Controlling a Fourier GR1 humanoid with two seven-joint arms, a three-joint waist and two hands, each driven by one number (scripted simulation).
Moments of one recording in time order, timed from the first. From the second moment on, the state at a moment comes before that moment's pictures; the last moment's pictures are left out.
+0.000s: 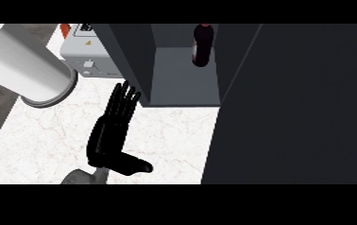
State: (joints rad) left arm -0.10 0.21 -0.41 -1.45 0.65 0.05 -0.44; right arm 0.39 -0.76 0.62 -2.52 -0.01 -0.45 -0.02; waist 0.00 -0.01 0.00
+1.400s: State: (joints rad) left arm 0.07 0.53 -0.10 -1.54 0.81 -0.21 -0.42; right arm 0.24 -0.82 0.80 -2.51 -0.01 -0.22 0.05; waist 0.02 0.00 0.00
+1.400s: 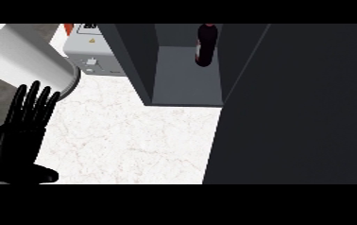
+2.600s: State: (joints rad) left arm 0.04 0.60 -0.02 -1.46 0.87 -0.36 -0.38; right arm -0.37 -0.30 0.72 -2.25 -0.10 -0.24 0.45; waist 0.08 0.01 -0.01
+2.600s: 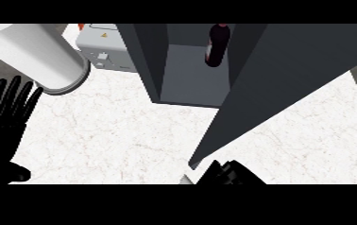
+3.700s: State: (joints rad) left arm 0.03 0.58 0.10 -1.36 0.83 -0.42 -0.37; right arm -0.94 0.00 0.45 -1.44 -0.36 -0.30 0.36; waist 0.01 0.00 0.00
